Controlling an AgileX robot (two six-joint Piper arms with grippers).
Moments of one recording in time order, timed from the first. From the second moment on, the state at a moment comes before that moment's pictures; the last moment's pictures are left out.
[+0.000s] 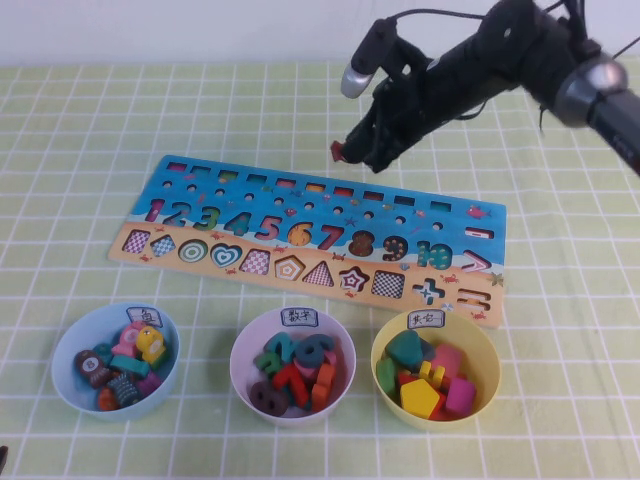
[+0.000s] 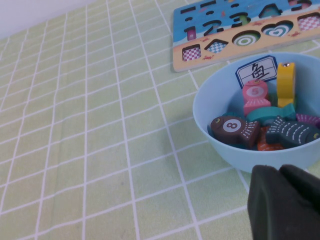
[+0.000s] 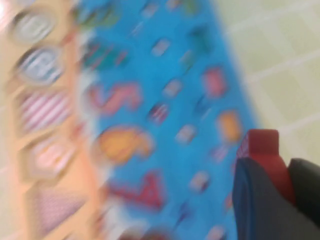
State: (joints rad) right arm 0.35 2.40 -2.30 0.63 1.01 -1.01; left arm -0.11 -0.01 0.03 0.03 0.37 0.26
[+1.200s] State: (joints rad) right arm 0.76 2.18 -2.01 0.79 1.22 -1.15; left arm -0.11 -0.01 0.03 0.03 0.37 0.26
